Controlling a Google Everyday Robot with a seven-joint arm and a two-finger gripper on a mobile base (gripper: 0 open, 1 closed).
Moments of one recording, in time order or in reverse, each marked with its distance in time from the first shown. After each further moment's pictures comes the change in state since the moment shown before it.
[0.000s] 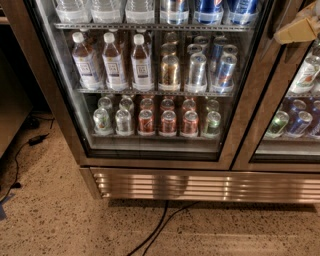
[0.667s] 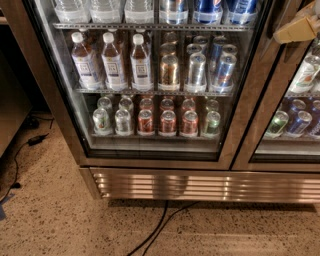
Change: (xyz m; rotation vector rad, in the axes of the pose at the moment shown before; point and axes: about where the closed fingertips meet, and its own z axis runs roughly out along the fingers) arm -0.001 -0.002 -0.002 0.009 -0.001 0.002
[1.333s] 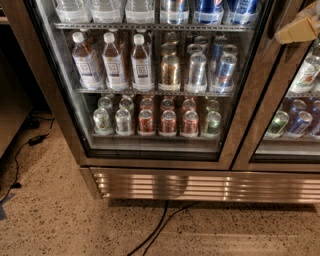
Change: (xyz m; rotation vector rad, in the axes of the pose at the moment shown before) arm 0.000 0.001 0.001 0.009 0.005 0.007
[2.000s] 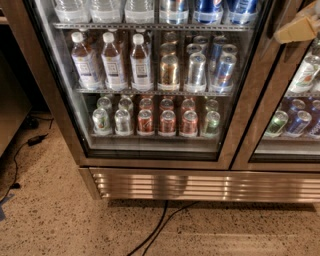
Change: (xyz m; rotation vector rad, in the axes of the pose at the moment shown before) arm 0.000 -0.002 -0.002 0.012 0.001 0.010
